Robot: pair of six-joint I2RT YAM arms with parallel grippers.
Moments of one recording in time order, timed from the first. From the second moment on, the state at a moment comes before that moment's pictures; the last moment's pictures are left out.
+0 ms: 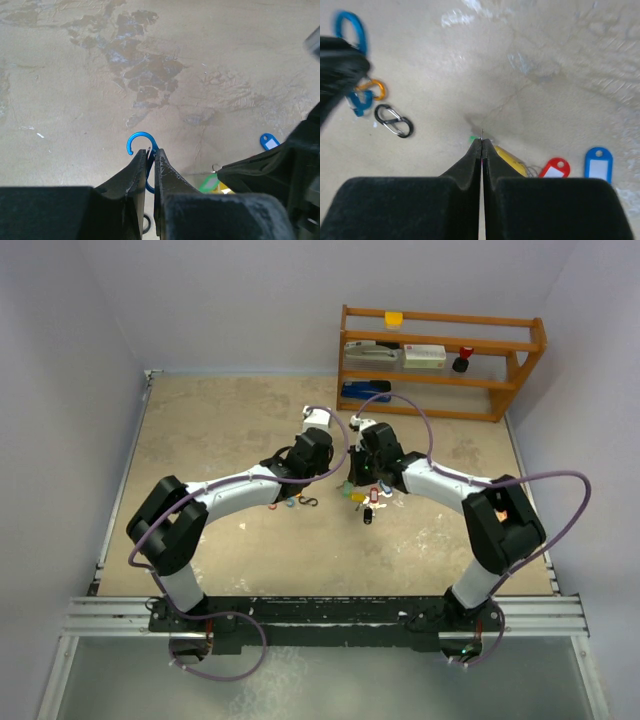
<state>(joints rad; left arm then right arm) -0.78 1.73 1.13 0.02 -0.44 -0.41 0.54 1.70 1.02 -0.17 -0.08 0.29</state>
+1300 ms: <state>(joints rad) -0.79 1.74 1.16 0.02 -0.34 -0.41 0.54 1.56 0.96 0.05 -0.20 0.19</state>
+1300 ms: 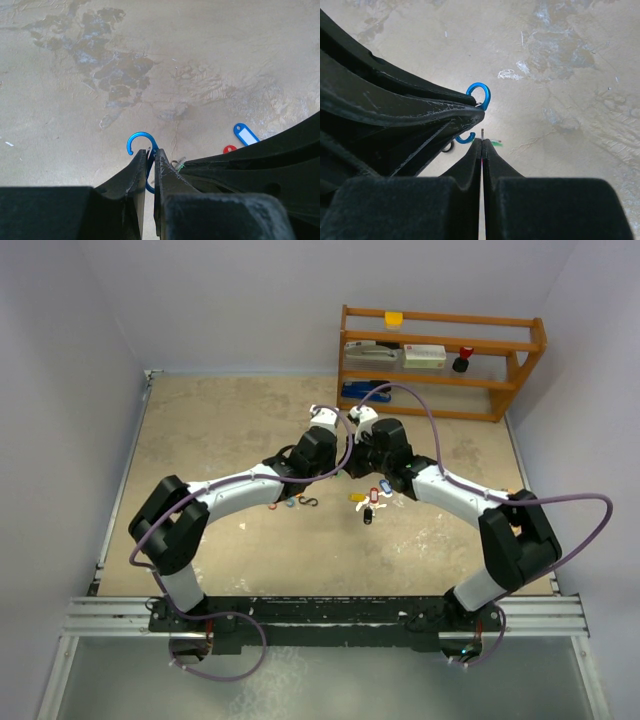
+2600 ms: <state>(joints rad) -0.80 1.74 1.16 0.02 -0.33 -0.41 0.55 1.56 0.94 0.06 -0.26 0.17</state>
